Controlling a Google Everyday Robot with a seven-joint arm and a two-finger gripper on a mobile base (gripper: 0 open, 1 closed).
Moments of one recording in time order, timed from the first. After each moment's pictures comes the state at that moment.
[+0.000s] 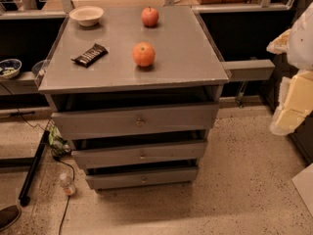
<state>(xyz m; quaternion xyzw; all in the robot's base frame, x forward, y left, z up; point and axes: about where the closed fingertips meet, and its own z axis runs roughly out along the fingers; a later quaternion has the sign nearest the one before) 0.438 -0.217 0.976 -0.60 0.78 -0.03 0.16</state>
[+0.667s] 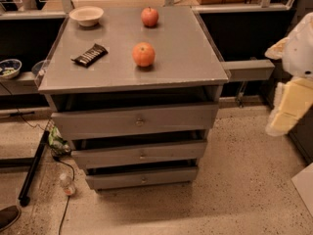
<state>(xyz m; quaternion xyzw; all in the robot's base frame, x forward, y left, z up) 0.453 -0.223 0.956 -0.60 0.78 -0.04 0.16</state>
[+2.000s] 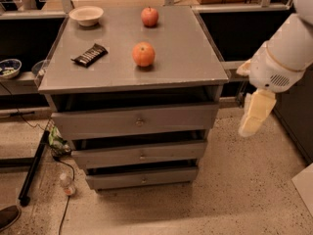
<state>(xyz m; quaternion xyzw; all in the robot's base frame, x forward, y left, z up) 0.505 -0.207 0.881 -0.62 0.77 0.02 0.16</state>
